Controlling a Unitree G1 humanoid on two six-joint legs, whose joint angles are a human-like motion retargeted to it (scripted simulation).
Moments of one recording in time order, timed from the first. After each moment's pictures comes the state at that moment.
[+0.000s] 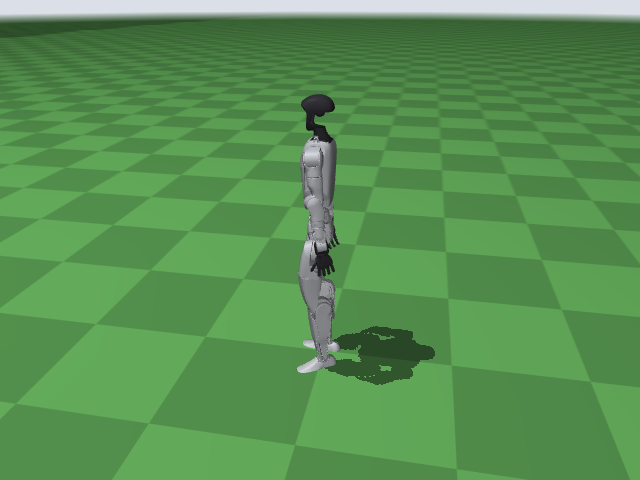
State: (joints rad) left arm 0.10 0.11 0.46 1.62 0.17 0.06 -0.20; right arm 0.01 -0.14 -0.12 1.63 -0.67 -0.07 0.12; waist -0.09 0.02 -0.07; left_leg -0.03 0.03 0.47 0.02 -0.05 0.00; right_leg -0.02 0.03 -0.24 0.03 -0.10 0.01
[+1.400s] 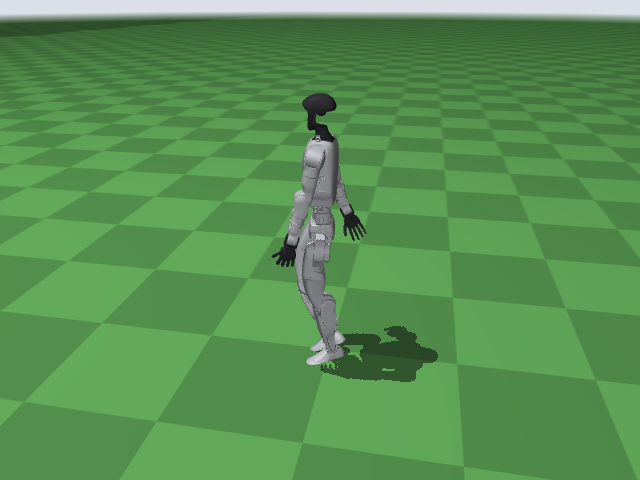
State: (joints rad) left arm -0.25 0.01 0.32 1.50 0.02 0.03 -0.13; right arm 0.16 -0.23 -0.14 1.70 -0.50 0.08 -0.05; waist -0.11 0.10 0.01; left_leg 0.07 0.03 0.47 0.05 -0.11 0.04; right_leg -0.23 0.10 -0.25 0.60 0.08 0.06
